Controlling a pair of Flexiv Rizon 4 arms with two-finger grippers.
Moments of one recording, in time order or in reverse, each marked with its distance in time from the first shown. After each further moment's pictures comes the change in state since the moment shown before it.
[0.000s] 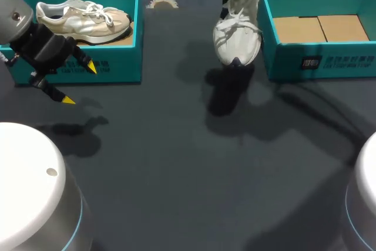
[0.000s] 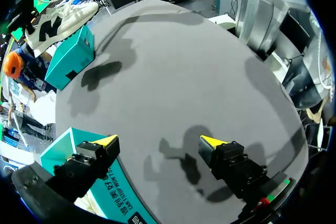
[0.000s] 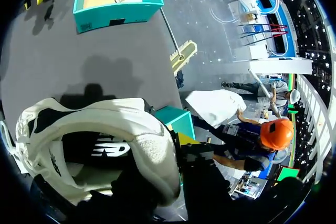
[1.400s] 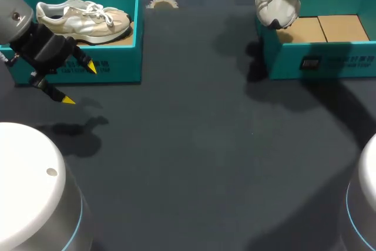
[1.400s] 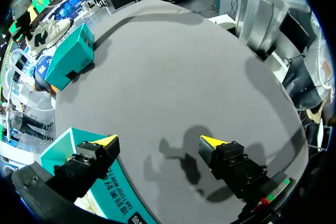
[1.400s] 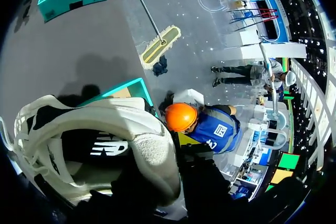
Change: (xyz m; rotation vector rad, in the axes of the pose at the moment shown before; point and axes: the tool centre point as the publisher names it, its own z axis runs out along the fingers) left arm 0.000 0.000 0.000 0.000 0.000 0.000; right arm -0.132 -0.109 0.080 0.079 -0.047 0.077
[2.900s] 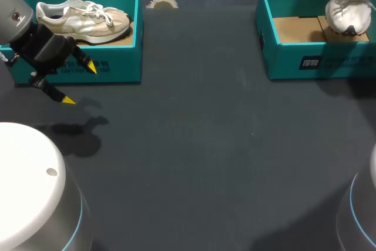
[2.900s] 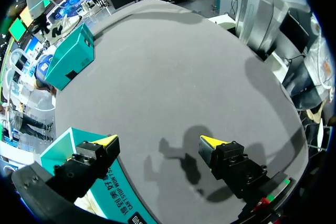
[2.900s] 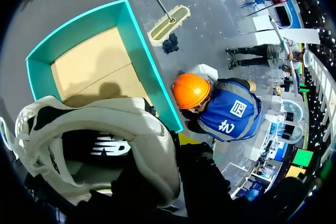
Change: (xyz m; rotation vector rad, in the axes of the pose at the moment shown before) left arm 0.000 0.000 0.000 0.000 0.000 0.000; right arm -0.025 -0.178 0.115 0.048 0.154 0.035
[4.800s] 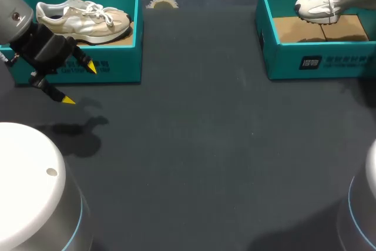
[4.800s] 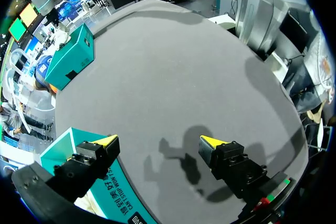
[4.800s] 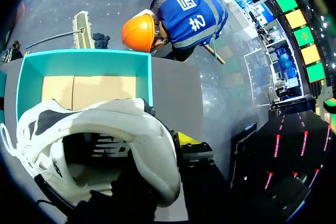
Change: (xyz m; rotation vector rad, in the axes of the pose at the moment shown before) left arm 0.000 0.000 0.000 0.000 0.000 0.000; right arm 0.057 -0.108 0.015 0.274 -0.054 1.046
